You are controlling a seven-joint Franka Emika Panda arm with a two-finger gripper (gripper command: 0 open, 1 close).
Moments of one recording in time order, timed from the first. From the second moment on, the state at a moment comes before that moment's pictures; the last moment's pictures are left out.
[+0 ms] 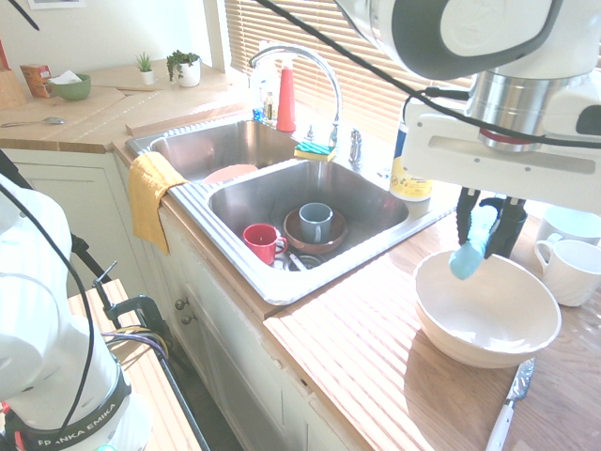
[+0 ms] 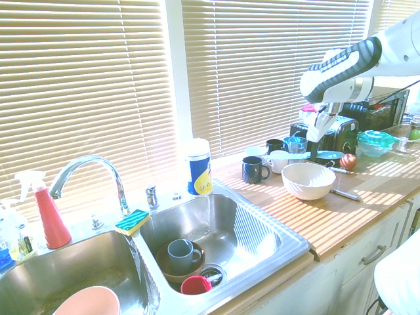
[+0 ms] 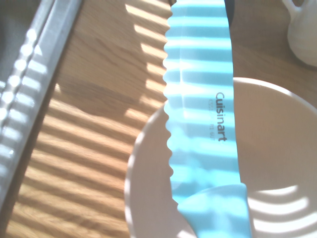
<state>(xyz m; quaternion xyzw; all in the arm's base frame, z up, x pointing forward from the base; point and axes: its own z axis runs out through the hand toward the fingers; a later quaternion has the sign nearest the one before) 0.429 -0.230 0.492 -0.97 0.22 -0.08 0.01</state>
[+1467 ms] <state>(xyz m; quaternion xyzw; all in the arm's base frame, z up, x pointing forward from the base) 0.485 0.058 0.223 -0.96 0.25 -0.09 0.06</state>
